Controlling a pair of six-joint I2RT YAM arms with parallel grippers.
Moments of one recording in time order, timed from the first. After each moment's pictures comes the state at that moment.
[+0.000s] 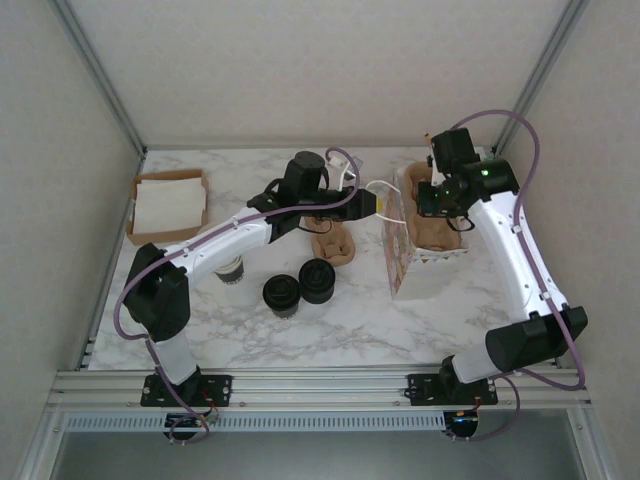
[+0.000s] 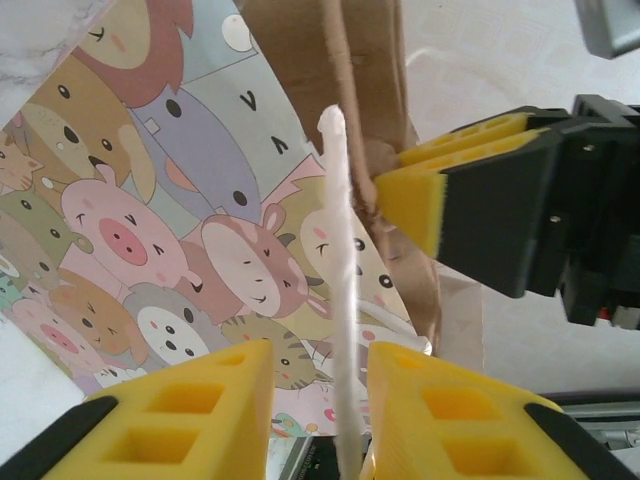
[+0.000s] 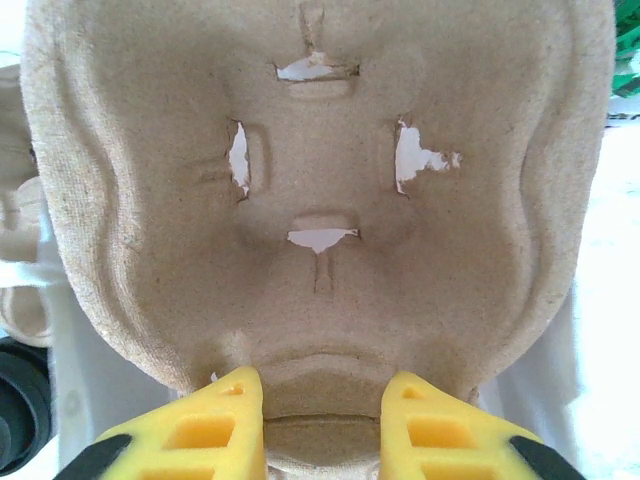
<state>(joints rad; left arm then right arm) -0.69 1.78 1.48 -0.07 0.65 -0.78 0.30 1.46 1.71 -1.31 0.11 0.22</state>
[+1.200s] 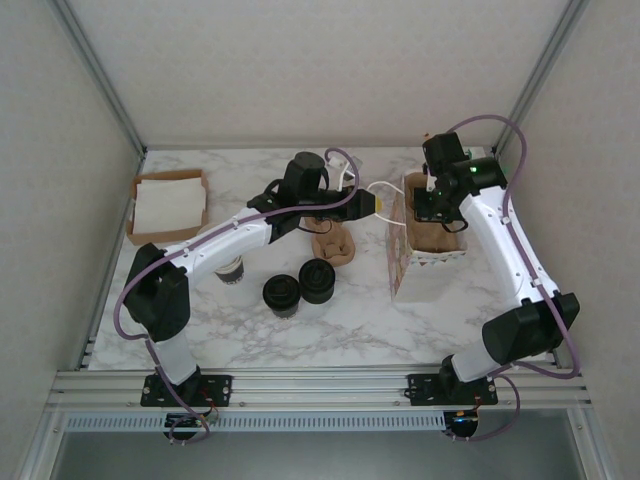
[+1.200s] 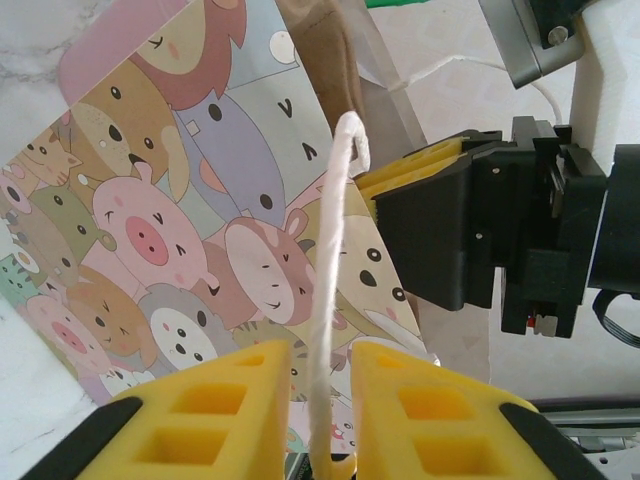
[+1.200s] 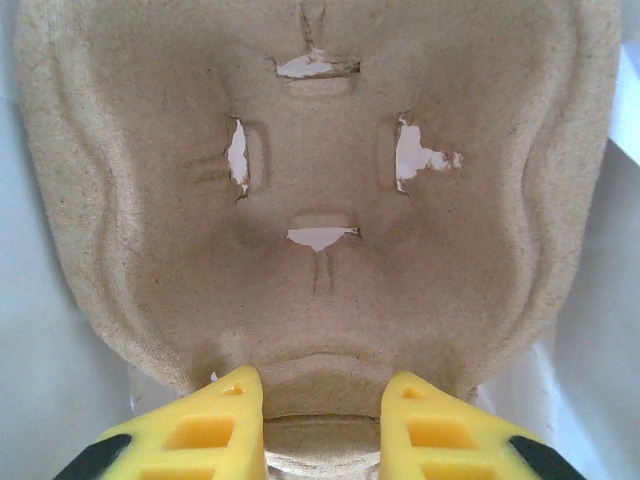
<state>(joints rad) -0.69 1.78 1.48 -0.06 0.64 -0.79 0.30 1.52 1.68 -1.33 0.12 0.25</state>
